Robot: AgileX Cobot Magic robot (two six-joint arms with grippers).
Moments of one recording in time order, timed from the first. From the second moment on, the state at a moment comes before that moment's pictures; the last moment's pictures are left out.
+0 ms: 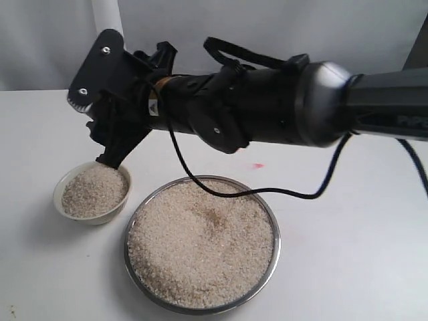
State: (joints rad) left arm 0.08 0.00 0.00 0.20 0.34 -0.34; right arm 0.84 1.94 -1.41 -0.18 -0.03 -0.41
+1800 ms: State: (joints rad) left arm 0.08 0.00 0.00 0.20 0.34 -0.34; right arm 0.91 2.21 -1.65 -0.52 0.15 -1.11
